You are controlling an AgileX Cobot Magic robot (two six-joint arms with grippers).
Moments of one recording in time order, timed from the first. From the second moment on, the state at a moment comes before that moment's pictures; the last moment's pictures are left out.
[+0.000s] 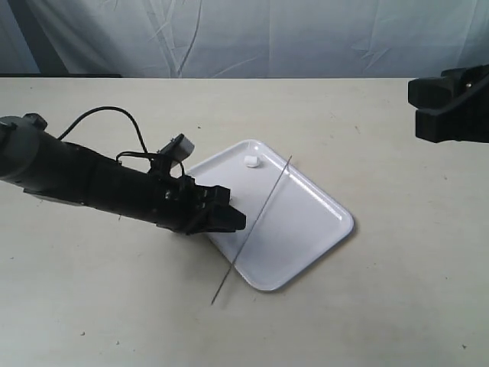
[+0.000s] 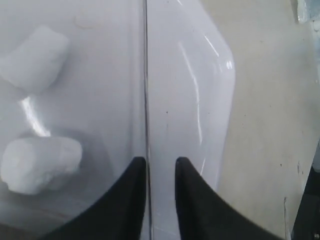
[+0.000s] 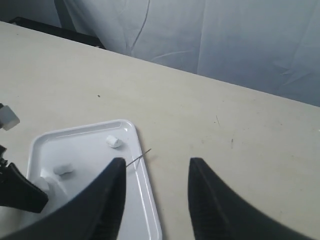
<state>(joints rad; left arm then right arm) -0.38 2.03 -0.87 -1.73 0.81 1.37 0.32 0.91 -0.65 0.37 0.29 -0.39</state>
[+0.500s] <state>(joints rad) -0.40 1.62 -0.73 -1.74 0.44 1.55 0.32 0.79 -0.46 0.35 0.14 -0.34</state>
